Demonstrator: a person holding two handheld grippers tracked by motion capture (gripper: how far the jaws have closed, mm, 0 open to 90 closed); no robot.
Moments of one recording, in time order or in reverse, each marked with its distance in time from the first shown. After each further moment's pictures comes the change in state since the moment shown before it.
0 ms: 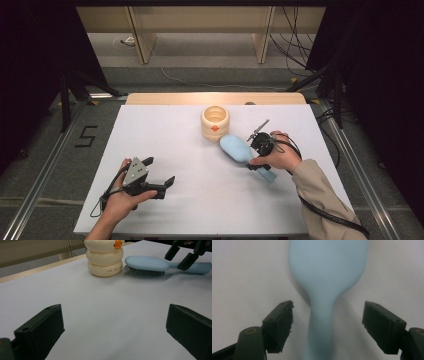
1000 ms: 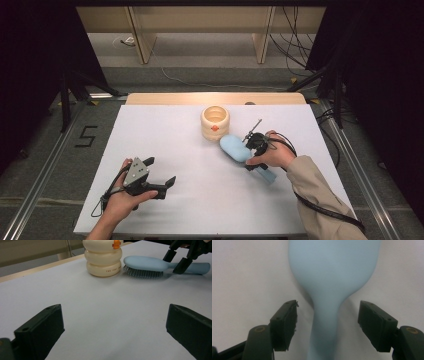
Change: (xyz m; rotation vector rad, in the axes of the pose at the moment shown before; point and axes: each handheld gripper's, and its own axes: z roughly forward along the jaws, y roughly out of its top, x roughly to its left) left arm -0.001 0.000 0.001 0.001 -0.005 0.000; right arm 0.003 0.012 0.009 0.096 0.006 -0.002
